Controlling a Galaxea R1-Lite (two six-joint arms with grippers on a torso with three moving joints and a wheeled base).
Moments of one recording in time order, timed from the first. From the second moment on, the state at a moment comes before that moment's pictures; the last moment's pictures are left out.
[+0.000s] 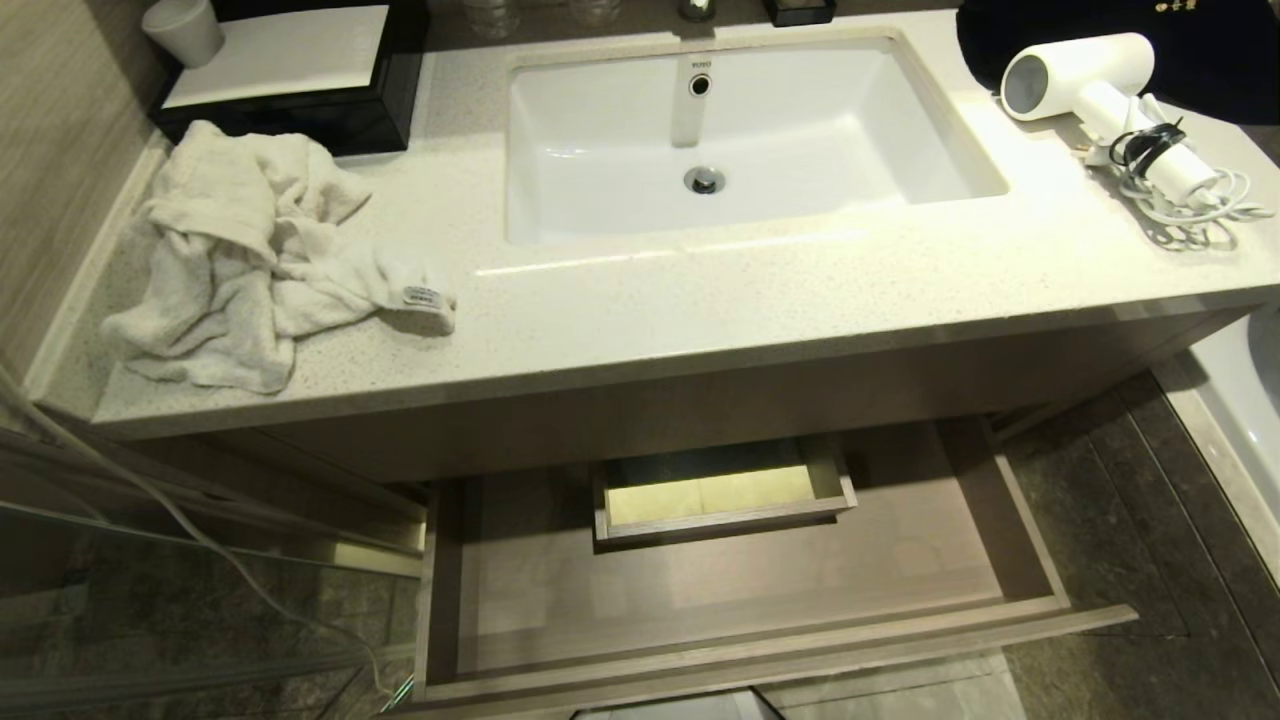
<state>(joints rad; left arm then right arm) 0.00 0.00 0.00 0.00 0.00 0.00 0.00 0.00 0.00 0.00 -0.01 0.03</state>
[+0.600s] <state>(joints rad) 0.00 0.00 0.00 0.00 0.00 0.00 0.00 0.00 0.00 0.00 -0.01 0.03</state>
